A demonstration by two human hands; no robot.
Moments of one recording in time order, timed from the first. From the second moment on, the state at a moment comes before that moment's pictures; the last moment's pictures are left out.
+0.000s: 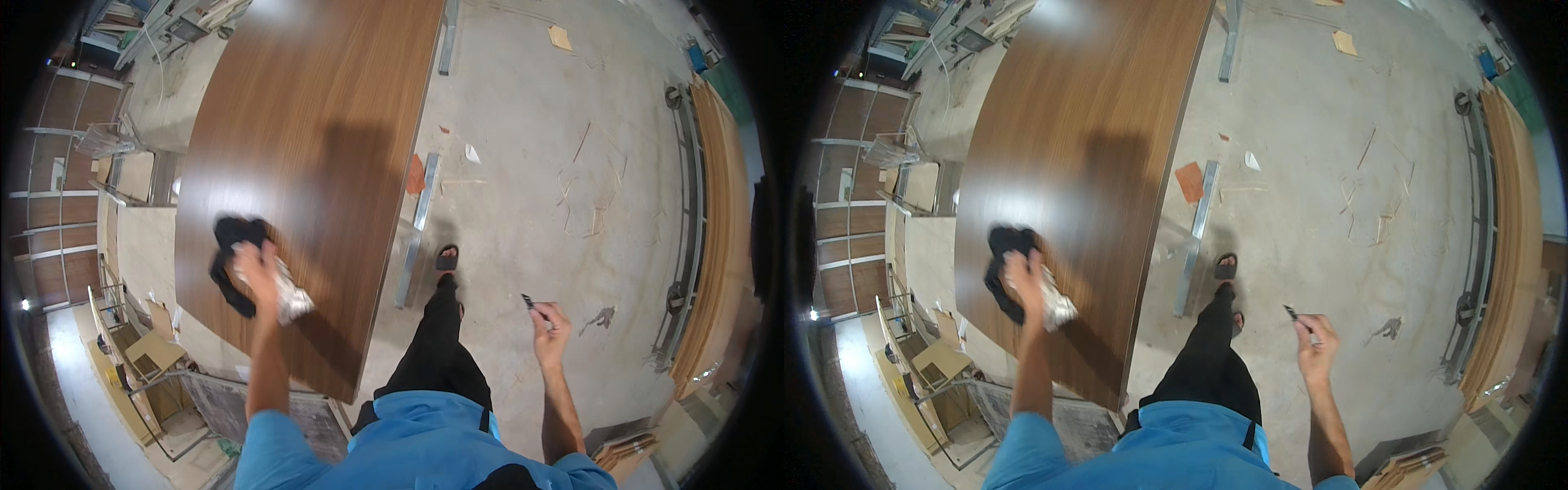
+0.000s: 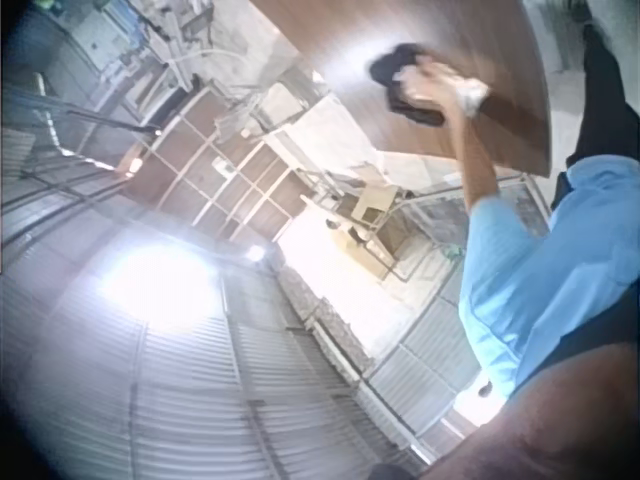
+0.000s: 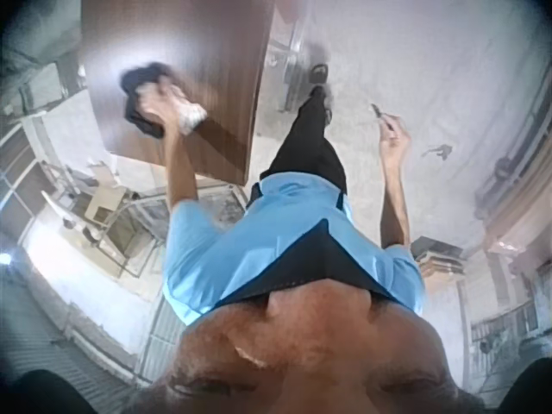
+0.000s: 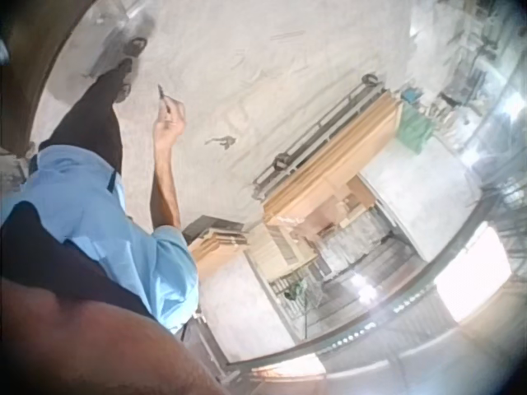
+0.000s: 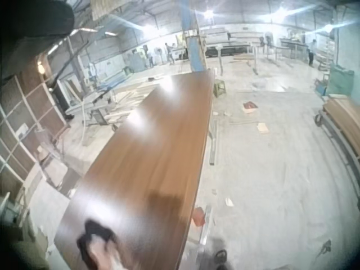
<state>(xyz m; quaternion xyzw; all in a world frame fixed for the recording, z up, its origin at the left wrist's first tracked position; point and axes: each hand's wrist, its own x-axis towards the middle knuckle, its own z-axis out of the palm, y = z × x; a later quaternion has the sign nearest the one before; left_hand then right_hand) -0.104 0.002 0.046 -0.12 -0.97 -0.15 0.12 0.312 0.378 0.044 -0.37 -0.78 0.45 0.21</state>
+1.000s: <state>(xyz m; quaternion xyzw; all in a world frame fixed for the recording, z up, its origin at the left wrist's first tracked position) 0.222 -0.025 0.066 -0.17 -0.99 -0.04 0.02 0.319 0.497 -0.087 -0.50 -0.52 0.68 0.10</state>
